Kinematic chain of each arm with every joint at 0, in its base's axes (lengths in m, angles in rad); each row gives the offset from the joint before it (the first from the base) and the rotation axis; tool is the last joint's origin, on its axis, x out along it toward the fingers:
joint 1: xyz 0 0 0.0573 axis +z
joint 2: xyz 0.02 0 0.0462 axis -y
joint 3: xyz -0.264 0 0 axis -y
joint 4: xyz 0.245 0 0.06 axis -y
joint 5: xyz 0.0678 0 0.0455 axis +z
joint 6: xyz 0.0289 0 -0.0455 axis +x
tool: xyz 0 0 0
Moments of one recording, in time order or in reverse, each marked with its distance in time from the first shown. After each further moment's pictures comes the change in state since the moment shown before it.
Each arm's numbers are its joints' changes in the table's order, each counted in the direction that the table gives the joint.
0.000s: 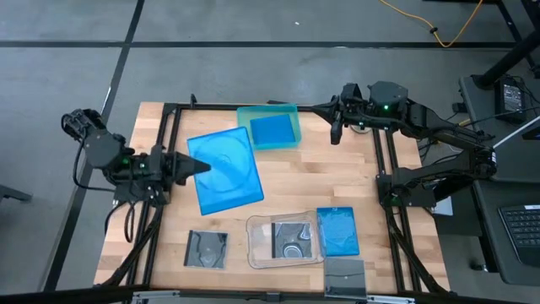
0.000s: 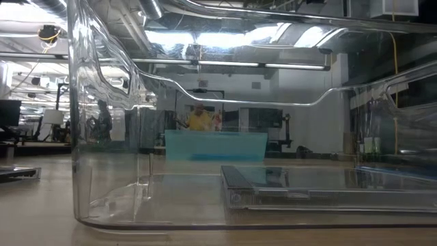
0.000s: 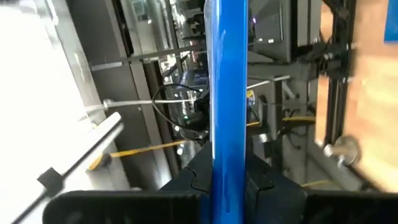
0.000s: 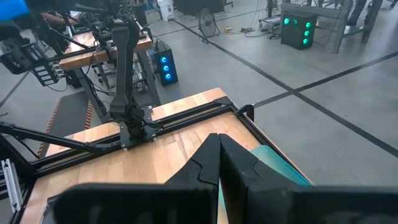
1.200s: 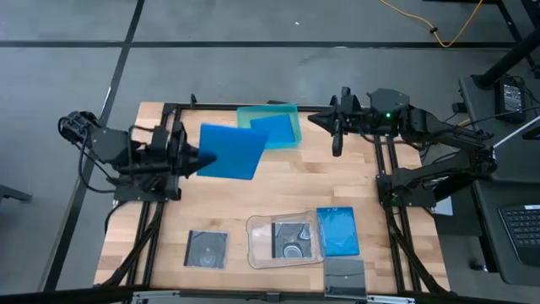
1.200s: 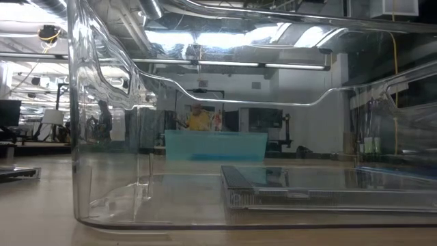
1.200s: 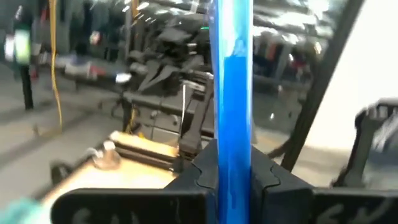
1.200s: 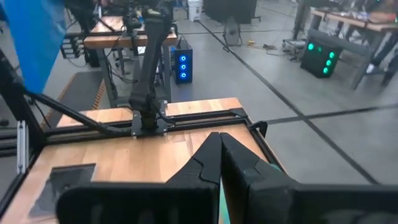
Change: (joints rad) left arm 0.106 -0.003 0.000 0.000 -0.015 -1.965; right arm 0.097 0.000 0.000 0.033 -0.001 -0.177
